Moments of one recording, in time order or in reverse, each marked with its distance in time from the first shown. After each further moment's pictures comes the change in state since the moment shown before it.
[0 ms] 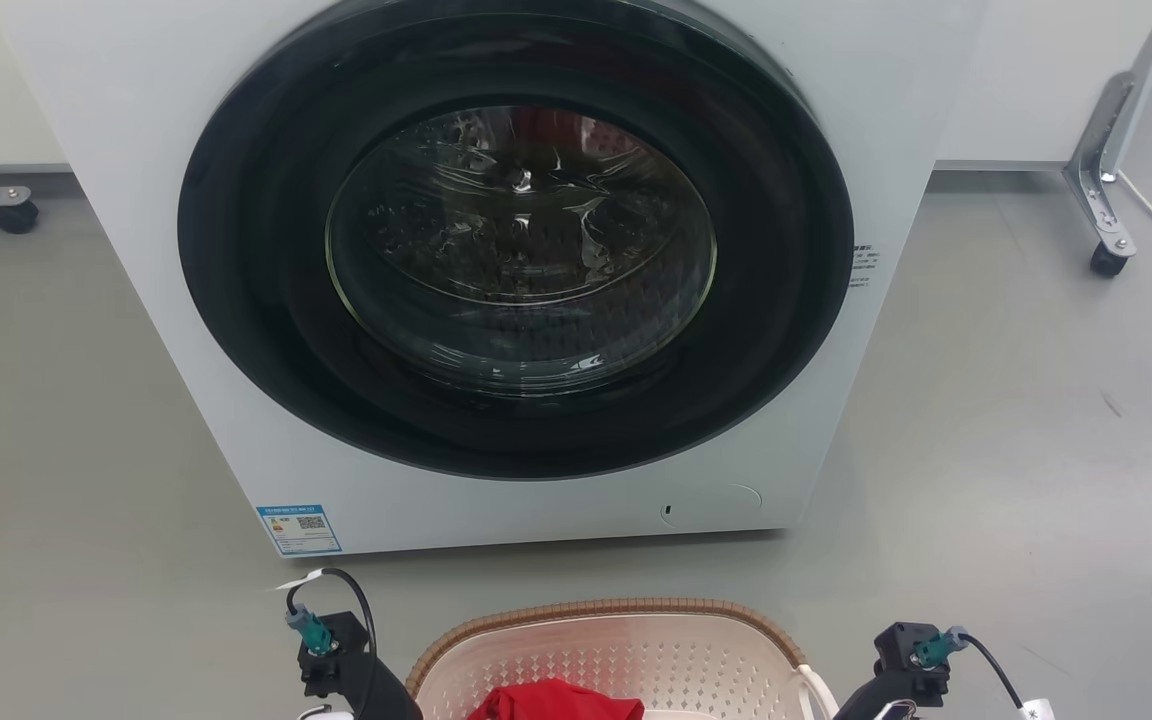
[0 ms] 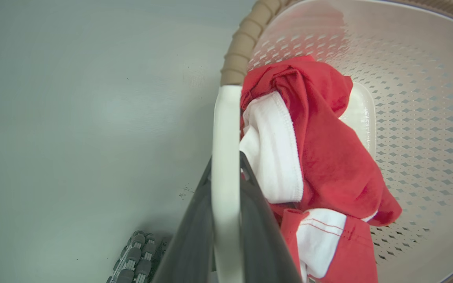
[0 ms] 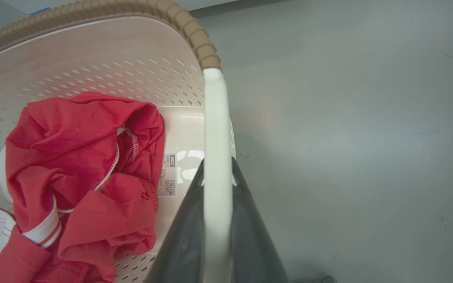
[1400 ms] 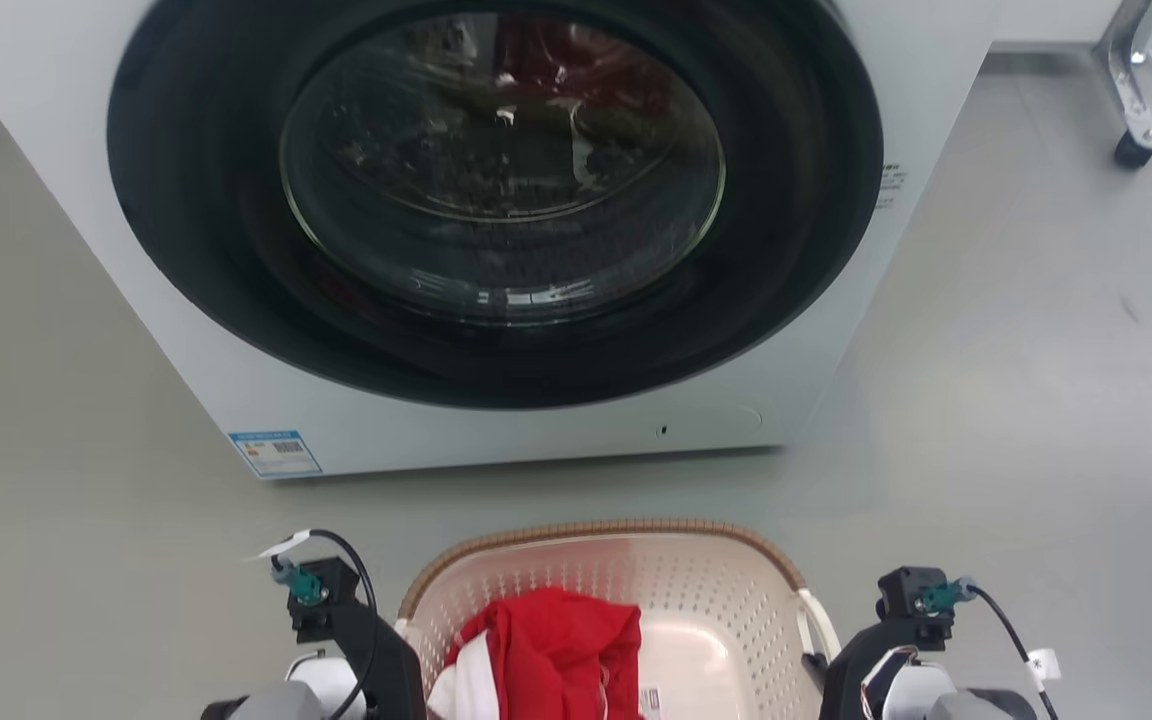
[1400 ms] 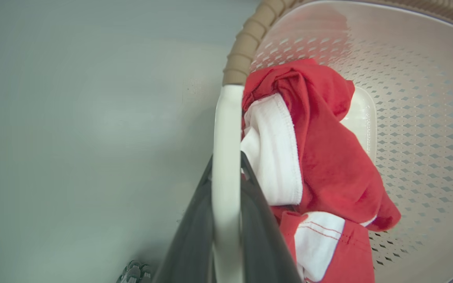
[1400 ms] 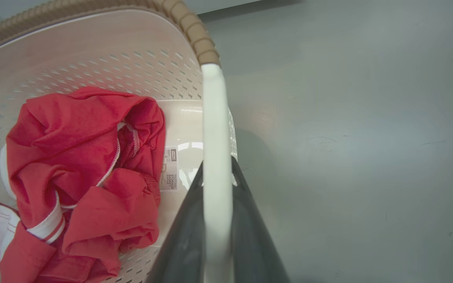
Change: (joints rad) left arm -0.050 0.003 -0.009 -0.006 -0.005 0.000 -0.134; right arm -0.066 -0.007 0.034 -0.006 0.024 0.000 -0.075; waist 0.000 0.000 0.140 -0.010
